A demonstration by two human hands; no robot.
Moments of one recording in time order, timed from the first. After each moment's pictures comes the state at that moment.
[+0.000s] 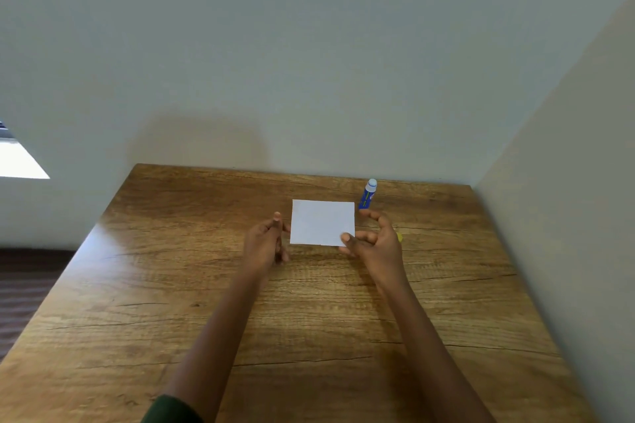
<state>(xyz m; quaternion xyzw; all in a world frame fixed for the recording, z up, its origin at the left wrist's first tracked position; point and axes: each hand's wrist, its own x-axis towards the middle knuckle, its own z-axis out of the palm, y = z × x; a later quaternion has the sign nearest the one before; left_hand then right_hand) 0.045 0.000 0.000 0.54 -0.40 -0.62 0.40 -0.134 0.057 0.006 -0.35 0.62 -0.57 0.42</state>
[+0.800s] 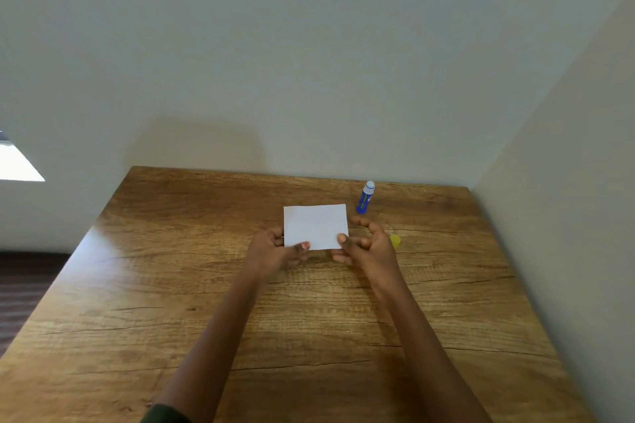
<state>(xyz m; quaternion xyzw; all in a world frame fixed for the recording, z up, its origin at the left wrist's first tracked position) 0.042 0.006 0.001 0.49 -0.47 -0.64 0.35 -0.132 0.059 0.007 -0.35 0.59 -0.55 0.47</state>
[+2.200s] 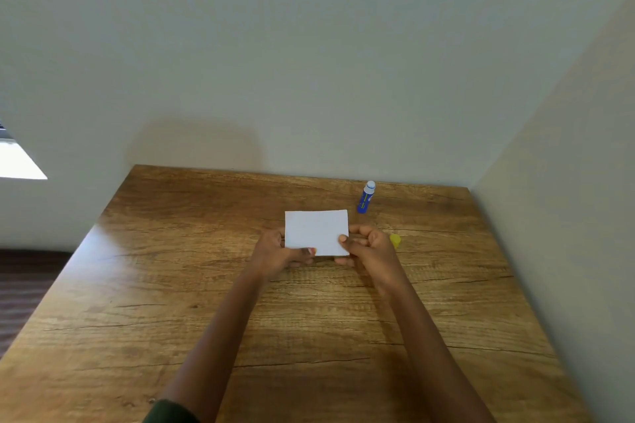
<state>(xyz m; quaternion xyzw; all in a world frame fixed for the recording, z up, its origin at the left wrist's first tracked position) 0.042 0.006 0.002 0.50 -0.50 -0.64 0.29 -0.138 0.057 0.006 -0.36 0.61 -0.50 0.50</state>
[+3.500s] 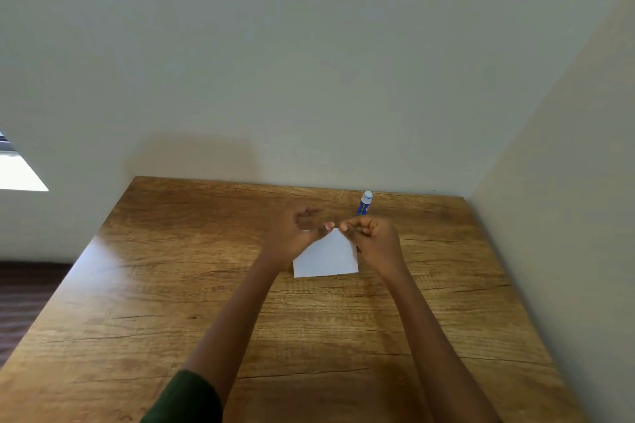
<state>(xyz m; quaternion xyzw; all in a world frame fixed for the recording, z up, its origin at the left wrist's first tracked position) 0.014 -0.012 0.039 0.46 -0.66 -0.49 0.34 -0.144 0.038 0.032 -0.48 0.66 -0.48 0.32</state>
